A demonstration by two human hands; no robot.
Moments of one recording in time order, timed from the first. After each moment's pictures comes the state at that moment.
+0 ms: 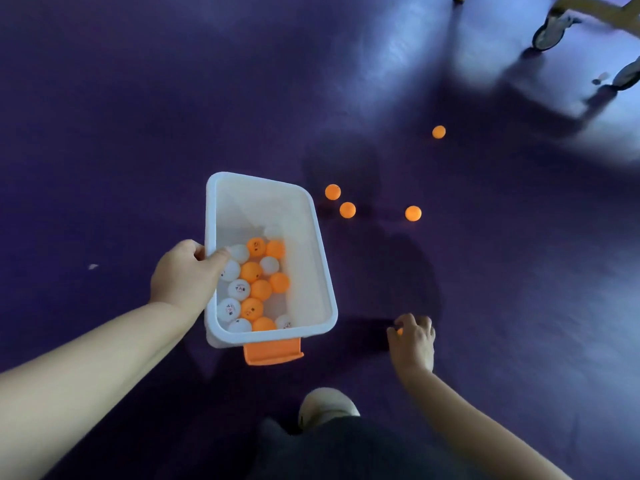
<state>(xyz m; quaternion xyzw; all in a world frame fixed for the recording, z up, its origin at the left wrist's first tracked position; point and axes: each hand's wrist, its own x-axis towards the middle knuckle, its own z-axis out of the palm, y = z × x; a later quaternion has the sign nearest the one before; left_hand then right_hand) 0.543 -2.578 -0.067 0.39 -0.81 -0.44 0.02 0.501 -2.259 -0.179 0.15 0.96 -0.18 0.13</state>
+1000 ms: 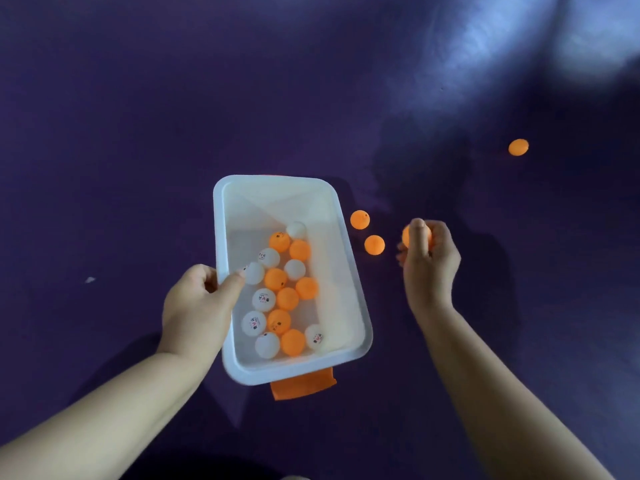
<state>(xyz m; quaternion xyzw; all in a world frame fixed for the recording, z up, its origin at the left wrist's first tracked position) 0.463 -2.532 -0.088 0.48 -0.73 -0.48 0.10 0.293 -2.341 -0.128 0.04 0.83 -0.56 0.01</state>
